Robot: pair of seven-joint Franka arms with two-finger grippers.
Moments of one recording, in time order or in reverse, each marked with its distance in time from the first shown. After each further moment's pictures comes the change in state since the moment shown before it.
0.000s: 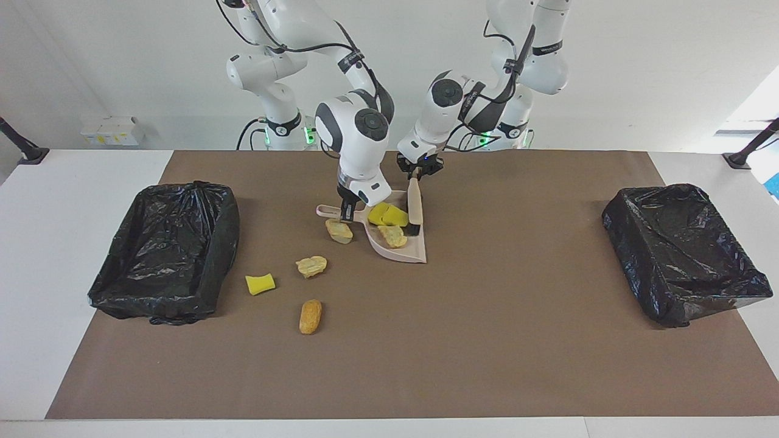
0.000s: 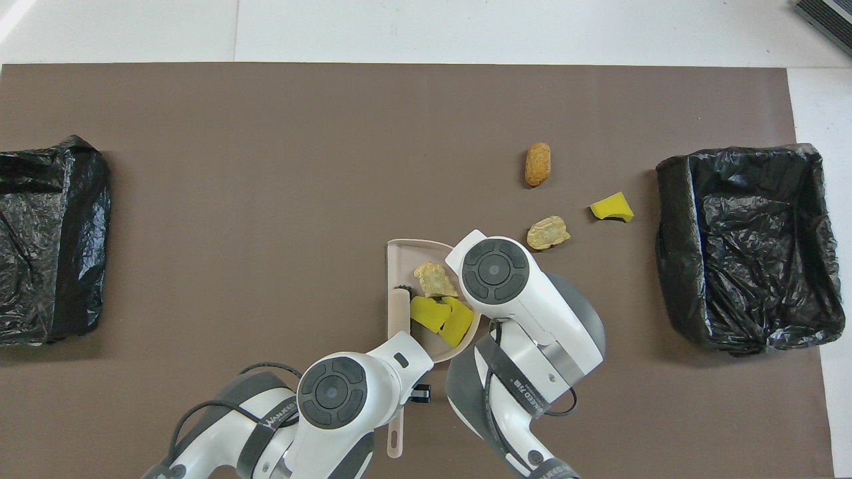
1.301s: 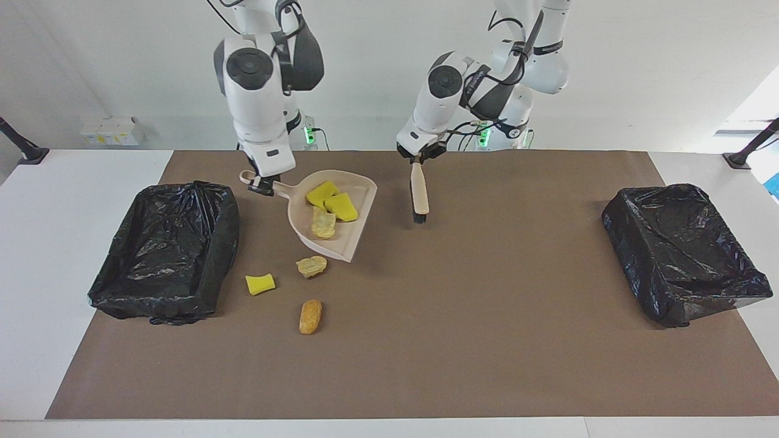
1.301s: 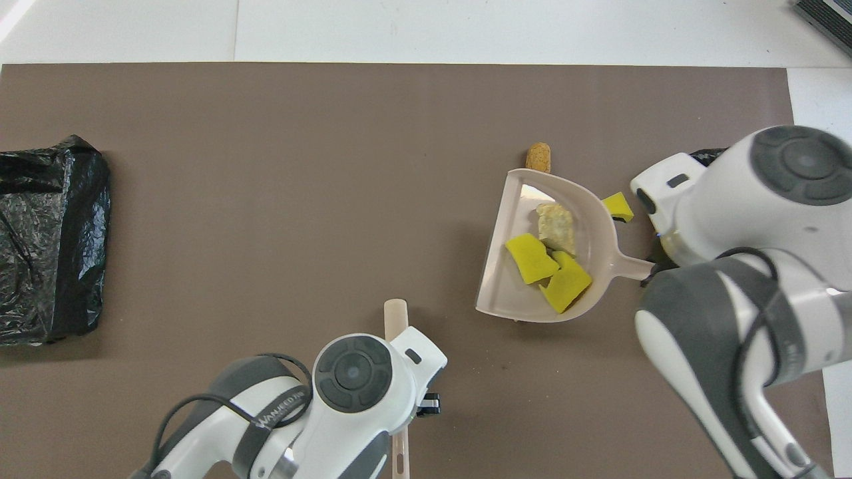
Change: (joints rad) left arm -0.043 -0.017 -0.011 0.150 0.012 -0.296 -0.169; right arm -0.384 -0.202 -0.017 0.191 0.055 -0.367 -0.203
